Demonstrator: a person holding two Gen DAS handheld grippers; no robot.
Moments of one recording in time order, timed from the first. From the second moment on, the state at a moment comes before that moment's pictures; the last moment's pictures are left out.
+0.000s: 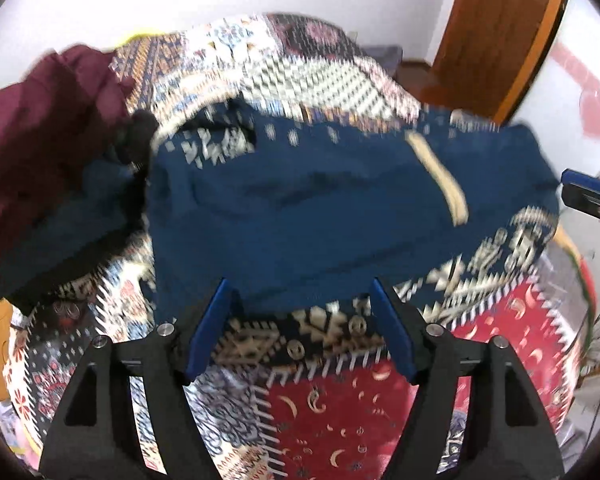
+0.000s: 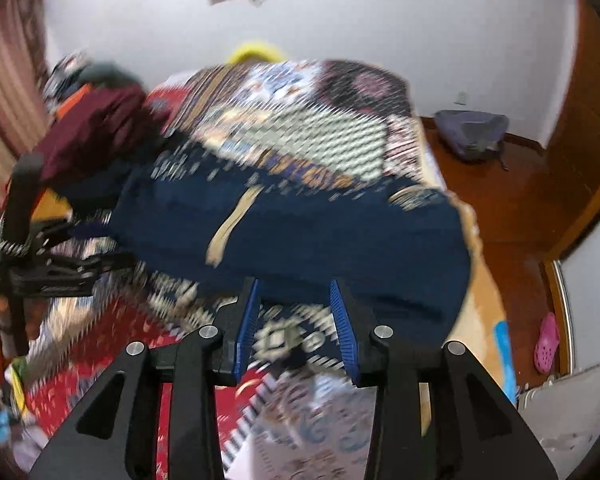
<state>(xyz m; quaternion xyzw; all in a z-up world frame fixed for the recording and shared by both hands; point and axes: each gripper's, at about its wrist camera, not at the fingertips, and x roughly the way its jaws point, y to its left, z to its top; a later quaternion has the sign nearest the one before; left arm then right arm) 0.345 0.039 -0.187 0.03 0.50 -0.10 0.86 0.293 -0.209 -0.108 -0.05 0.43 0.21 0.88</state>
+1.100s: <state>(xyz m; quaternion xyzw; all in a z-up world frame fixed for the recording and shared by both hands) 0.503 0.062 -0.090 0.01 0.40 0.00 0.92 0.432 -0.214 -0.074 -0.05 0.41 0.11 0.91</state>
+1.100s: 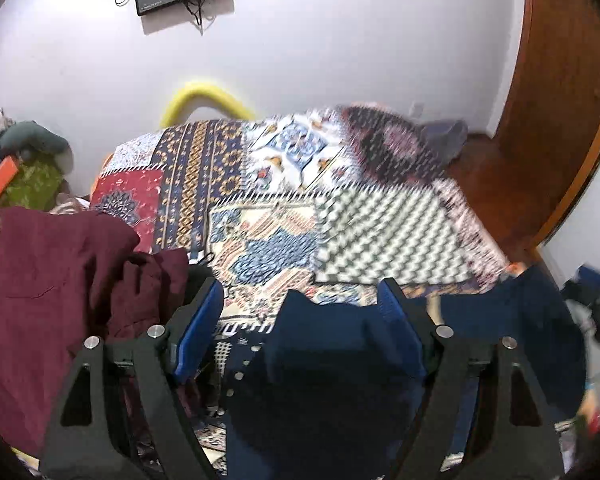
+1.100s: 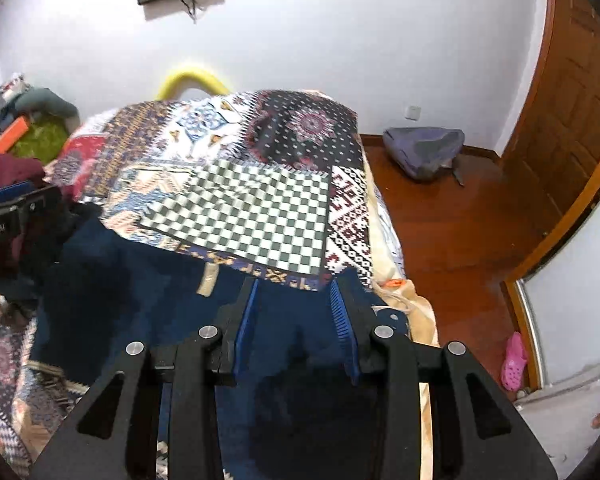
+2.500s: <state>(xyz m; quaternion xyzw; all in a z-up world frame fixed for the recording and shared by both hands) 0.321 0.113 -0.197 -0.09 0.49 0.04 0.86 0.297 -0.236 -0.136 -0.10 0.47 0.14 0.86</state>
